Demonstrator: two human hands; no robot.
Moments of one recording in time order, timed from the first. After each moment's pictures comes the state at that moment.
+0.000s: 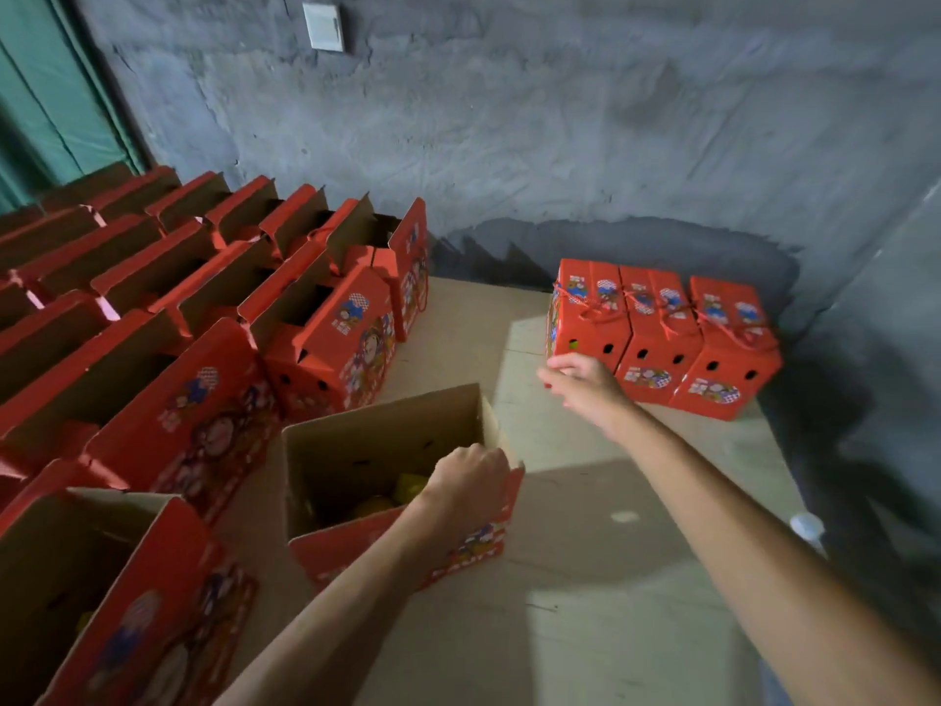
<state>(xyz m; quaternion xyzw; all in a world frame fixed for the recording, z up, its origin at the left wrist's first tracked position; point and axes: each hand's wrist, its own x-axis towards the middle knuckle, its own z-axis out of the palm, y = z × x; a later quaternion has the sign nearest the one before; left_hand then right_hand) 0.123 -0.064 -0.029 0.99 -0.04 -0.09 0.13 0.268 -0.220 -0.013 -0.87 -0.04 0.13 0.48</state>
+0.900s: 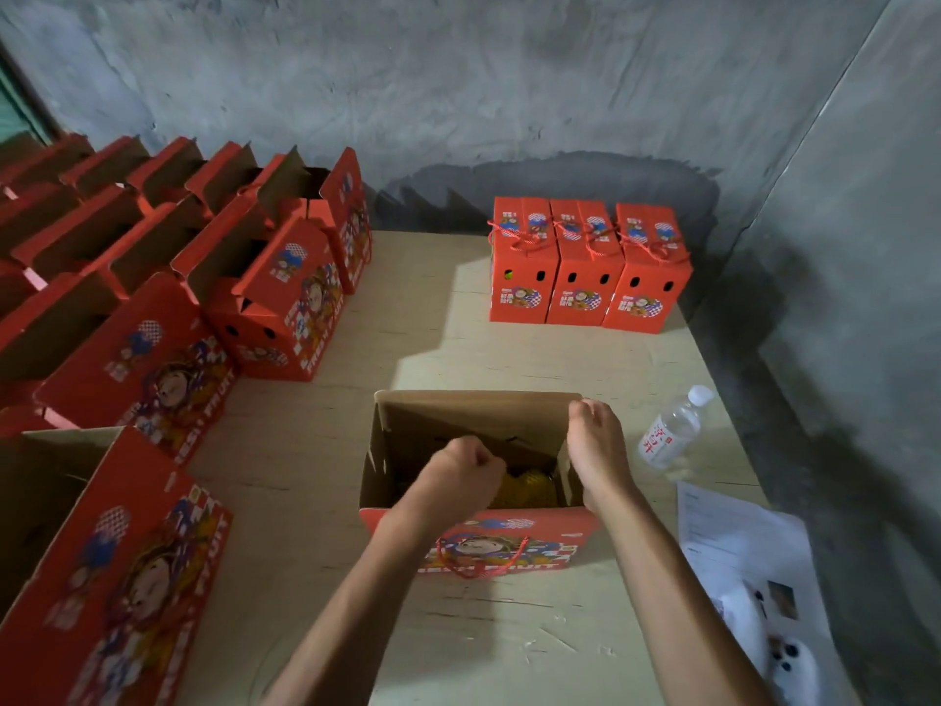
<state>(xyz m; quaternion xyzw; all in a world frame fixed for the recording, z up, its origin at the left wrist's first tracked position) 0.011 -0.142 -0.056 0.87 0.08 -0.17 0.46 0.073 -0.321 -0.059 -0.79 0.20 0.03 0.57</state>
